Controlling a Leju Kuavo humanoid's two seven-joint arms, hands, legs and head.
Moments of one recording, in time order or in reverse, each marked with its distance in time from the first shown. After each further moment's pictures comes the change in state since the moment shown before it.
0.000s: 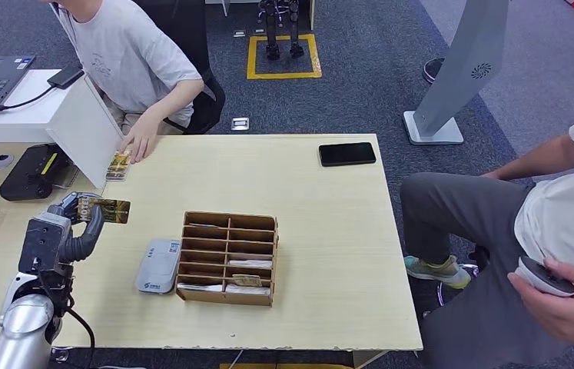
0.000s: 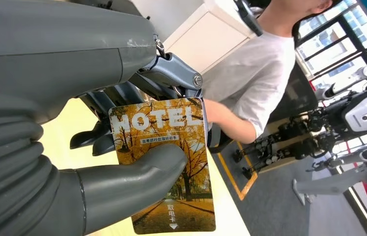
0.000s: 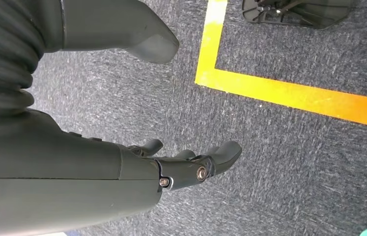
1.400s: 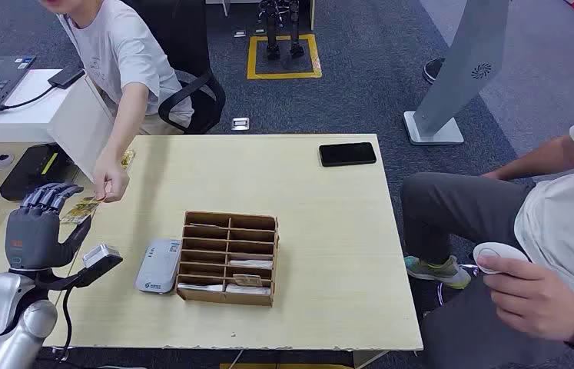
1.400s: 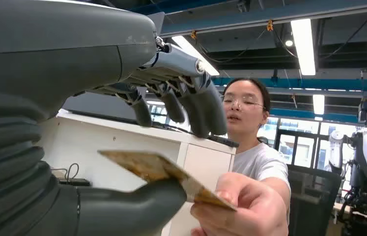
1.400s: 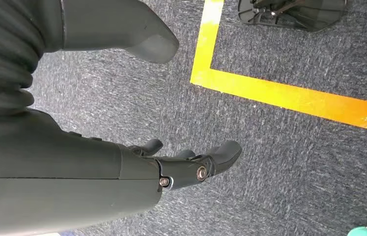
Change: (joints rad) left arm -0.035 0.130 -0.077 0.159 -0.801 0.553 -0.050; right arm -0.006 -0.008 0.000 0.000 0.027 0.020 -0.016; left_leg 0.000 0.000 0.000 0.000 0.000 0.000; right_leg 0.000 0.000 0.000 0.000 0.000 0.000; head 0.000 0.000
